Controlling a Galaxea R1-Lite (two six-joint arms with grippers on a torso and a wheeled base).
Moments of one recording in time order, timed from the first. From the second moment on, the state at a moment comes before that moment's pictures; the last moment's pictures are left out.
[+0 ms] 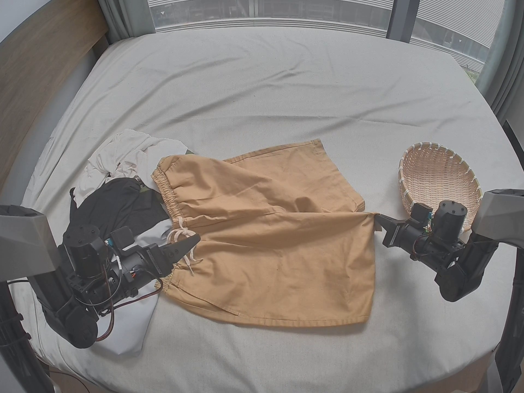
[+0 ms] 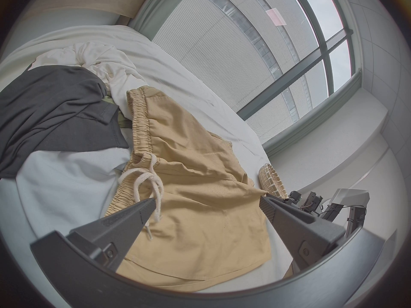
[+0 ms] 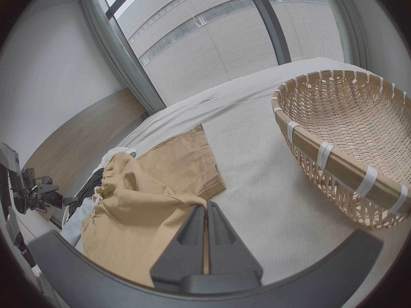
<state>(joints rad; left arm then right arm) -0.25 2.04 -0.30 -1.55 -0.33 -0.57 0.15 2.23 -0.62 -1.45 0.25 0.26</state>
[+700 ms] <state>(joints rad) -0.12 2.12 -0.15 -1.55 -0.33 -0.53 0.31 2.15 -0.38 -1.54 0.19 0.28</state>
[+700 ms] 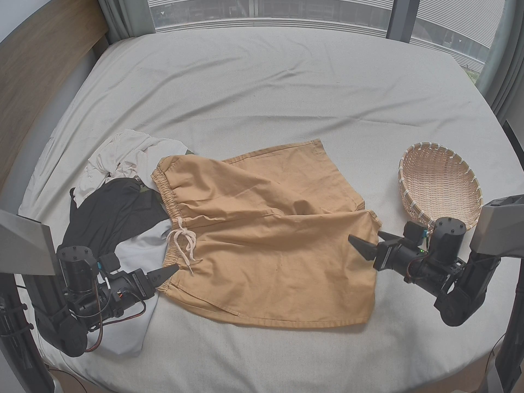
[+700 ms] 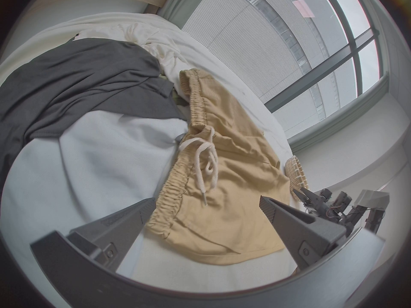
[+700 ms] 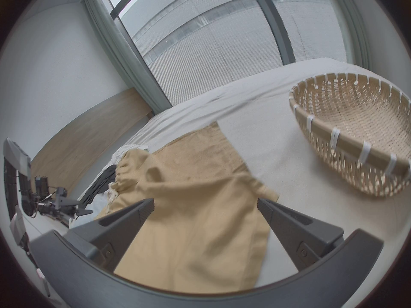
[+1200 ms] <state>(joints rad) -0.11 2.20 -0.17 -1.55 -0.35 -0.52 0.34 2.10 -0.31 -1.54 0.19 0.28</state>
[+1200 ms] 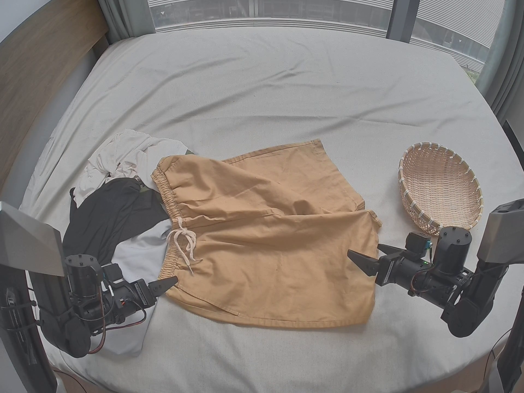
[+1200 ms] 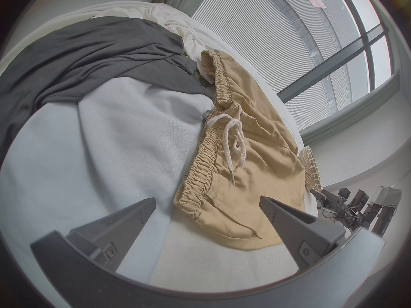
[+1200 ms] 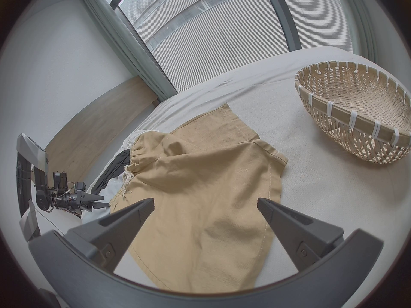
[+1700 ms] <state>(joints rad) -0.11 2.25 -0.23 -1.55 -0.37 -0.52 0.34 2.09 -0.30 -1.55 0.19 0.28</state>
